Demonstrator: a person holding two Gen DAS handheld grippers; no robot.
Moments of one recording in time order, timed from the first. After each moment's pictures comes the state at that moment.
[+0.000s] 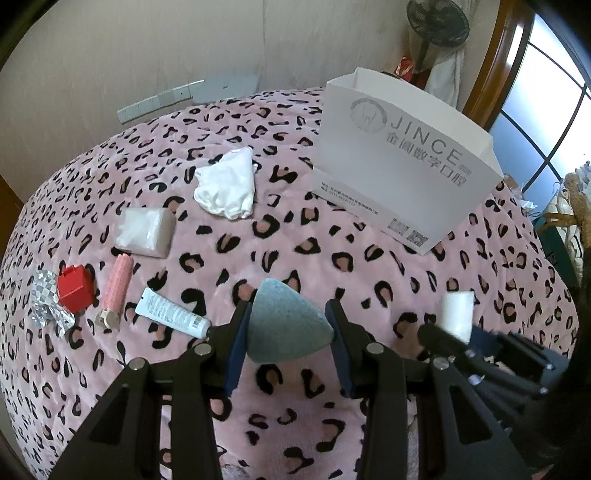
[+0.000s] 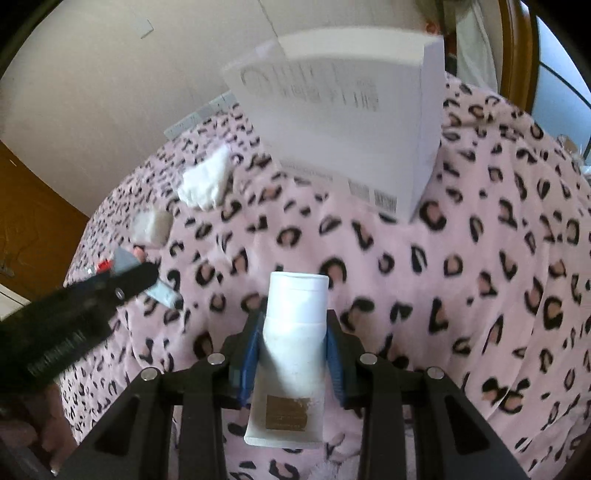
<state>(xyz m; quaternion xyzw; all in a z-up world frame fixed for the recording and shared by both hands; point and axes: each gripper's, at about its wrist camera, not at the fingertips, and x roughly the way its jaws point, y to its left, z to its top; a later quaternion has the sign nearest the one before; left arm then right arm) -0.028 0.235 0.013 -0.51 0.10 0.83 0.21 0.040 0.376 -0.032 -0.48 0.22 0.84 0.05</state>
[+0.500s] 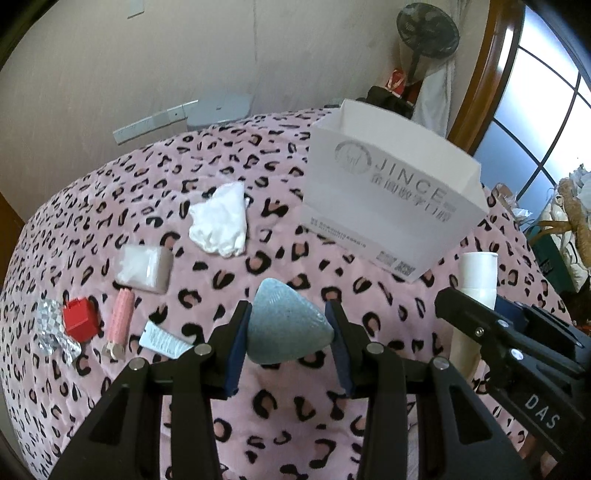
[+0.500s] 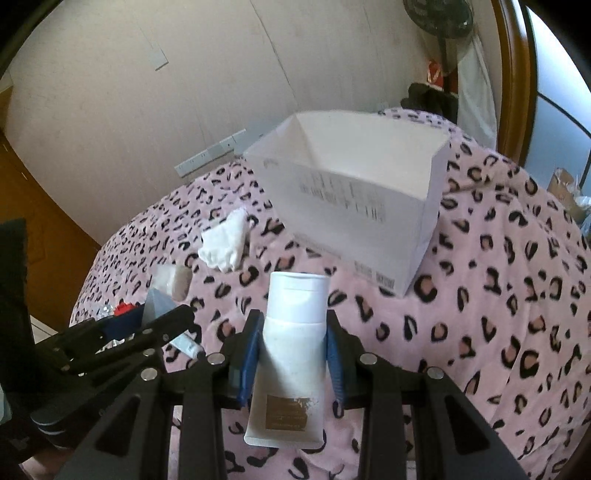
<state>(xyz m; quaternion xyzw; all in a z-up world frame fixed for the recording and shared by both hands) -0.042 0.253 0.042 -0.48 0.11 0.84 0.22 0.023 0.386 0.029 -0.43 0.21 0.88 0.06</state>
